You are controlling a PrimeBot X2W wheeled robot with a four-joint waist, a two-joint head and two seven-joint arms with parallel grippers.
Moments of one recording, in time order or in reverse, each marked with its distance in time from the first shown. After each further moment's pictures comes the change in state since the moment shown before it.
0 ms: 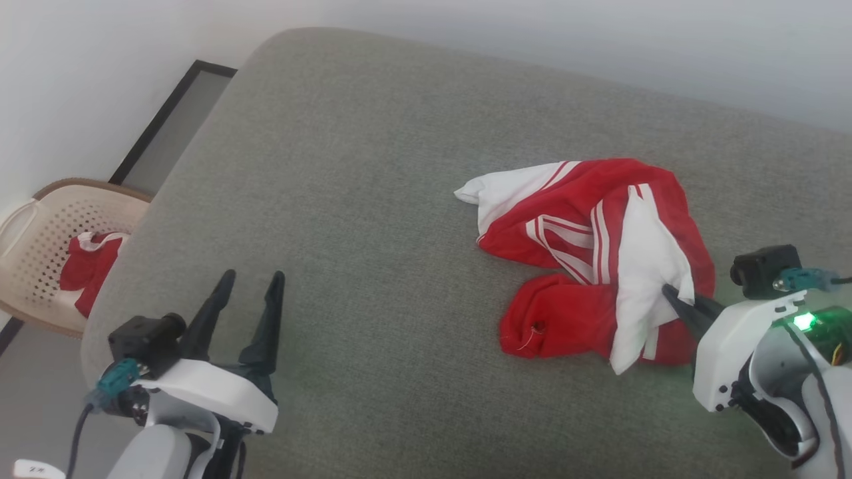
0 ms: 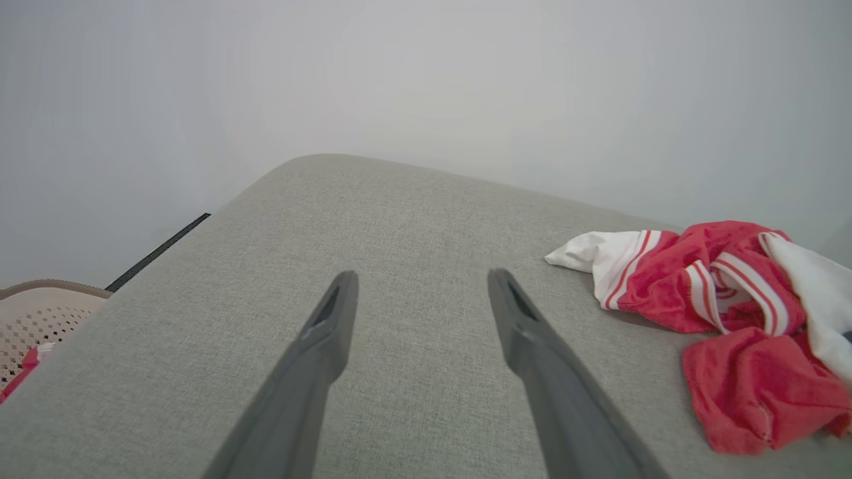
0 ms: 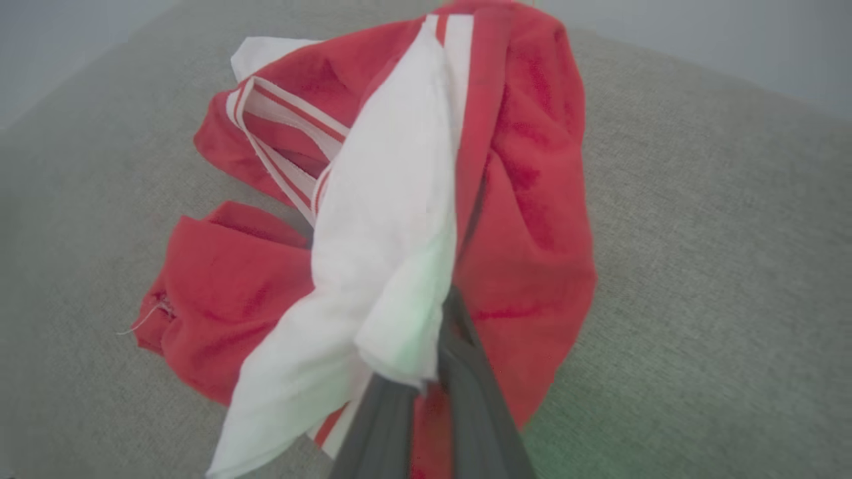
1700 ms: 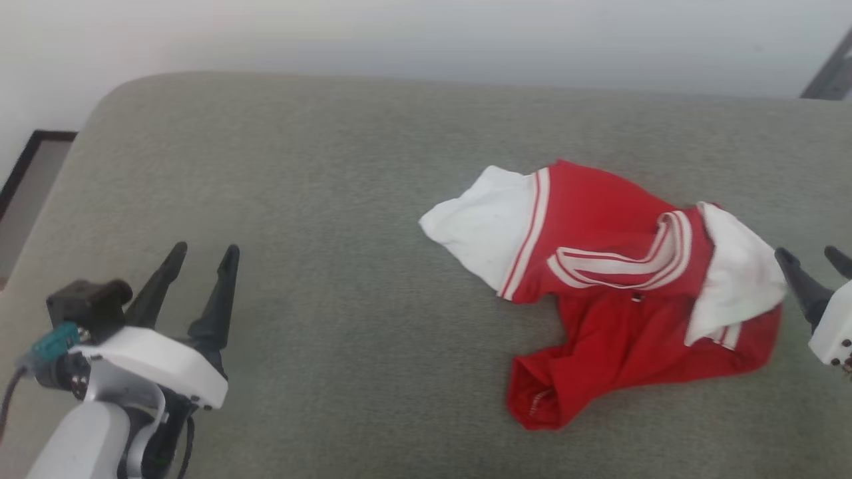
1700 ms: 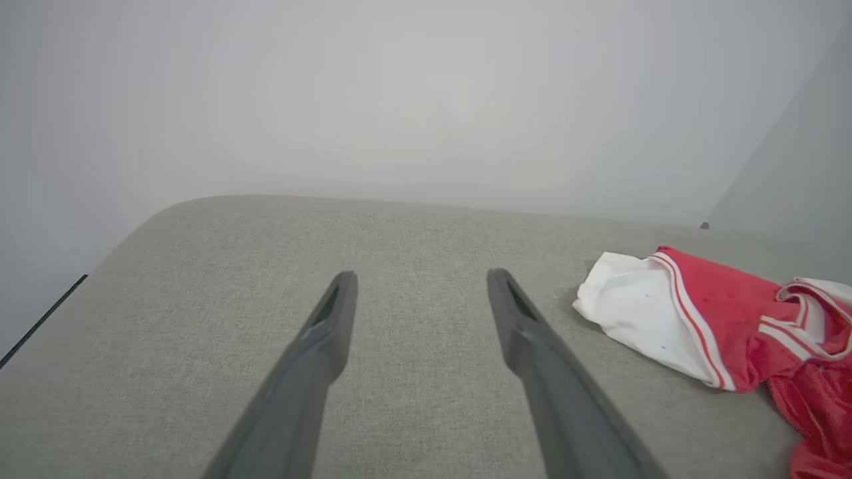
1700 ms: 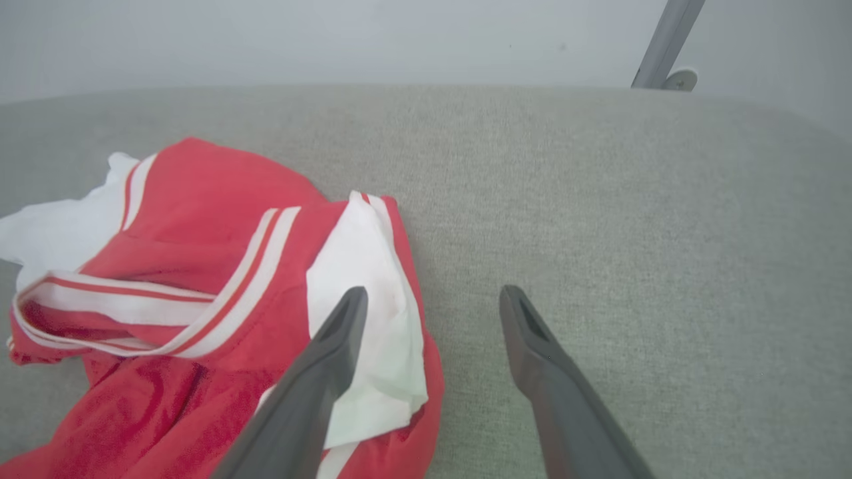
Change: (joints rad) left arm -0.014 0.123 0.048 -0.104 -0.048 0.024 0.119; right arm -0.059 -0.123 -0.191 0.160 0.128 0.000 -0.023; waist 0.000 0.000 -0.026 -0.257
